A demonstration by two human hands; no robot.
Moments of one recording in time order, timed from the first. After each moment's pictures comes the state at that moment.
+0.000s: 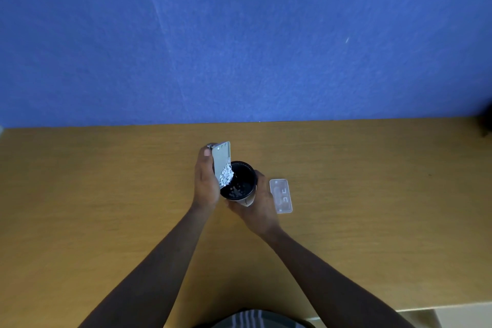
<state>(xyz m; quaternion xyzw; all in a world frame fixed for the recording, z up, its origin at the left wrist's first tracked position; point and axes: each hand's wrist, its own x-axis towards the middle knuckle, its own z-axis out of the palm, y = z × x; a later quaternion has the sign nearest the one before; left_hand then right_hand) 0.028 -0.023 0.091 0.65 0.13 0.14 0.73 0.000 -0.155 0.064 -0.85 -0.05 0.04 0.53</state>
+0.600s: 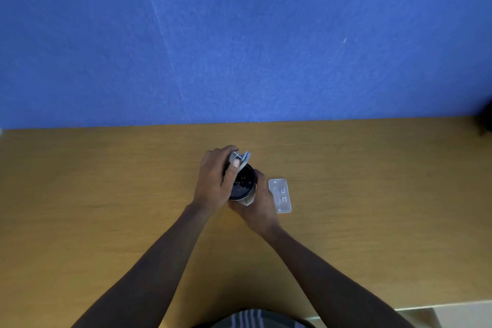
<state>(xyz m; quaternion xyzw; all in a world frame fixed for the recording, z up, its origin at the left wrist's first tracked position) 0.024 -0.023 0.093 0.88 -0.04 0.19 0.43 0.001 -0.158 0.068 -0.84 -0.05 0.05 0.53</state>
